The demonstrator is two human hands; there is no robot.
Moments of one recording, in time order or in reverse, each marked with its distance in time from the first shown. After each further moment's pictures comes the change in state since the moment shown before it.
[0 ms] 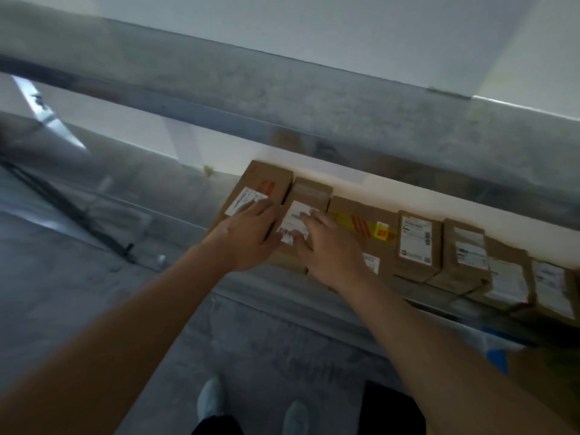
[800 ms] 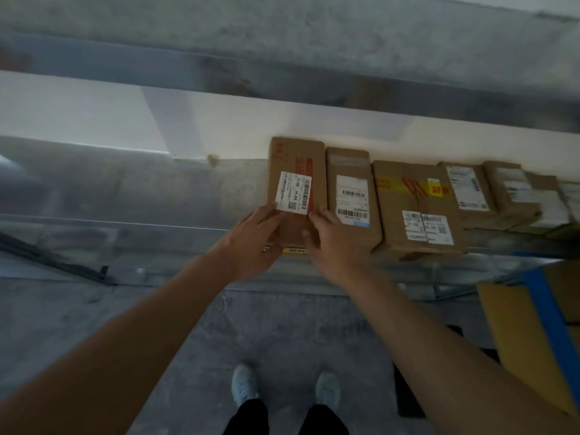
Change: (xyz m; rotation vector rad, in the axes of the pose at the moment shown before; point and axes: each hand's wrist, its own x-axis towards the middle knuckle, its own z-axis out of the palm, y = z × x) left_hand 0.000 -0.205 0.043 -0.190 -0.070 0.300; right_hand 0.064 -0.122 0.128 0.115 0.012 0.406
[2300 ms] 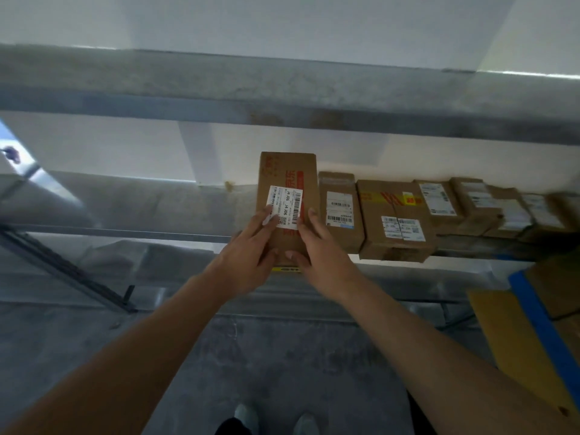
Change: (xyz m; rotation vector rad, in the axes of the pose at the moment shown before) left_hand -0.088 0.071 -0.029 0.033 0.122 -0.019; right_hand -0.107 -0.042 -0.040 0.050 -0.002 -0.192
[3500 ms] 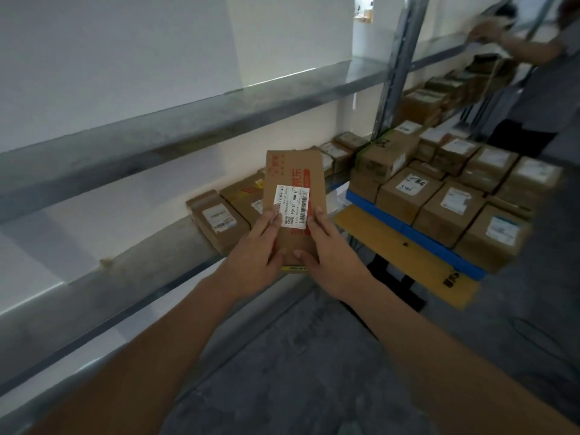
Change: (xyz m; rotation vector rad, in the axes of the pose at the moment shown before) left_hand -0.021 0.160 -0.005 -0.059 -0.238 0.690; right_hand -0.218 -0.039 -0.034 -0.032 0.555 0.549
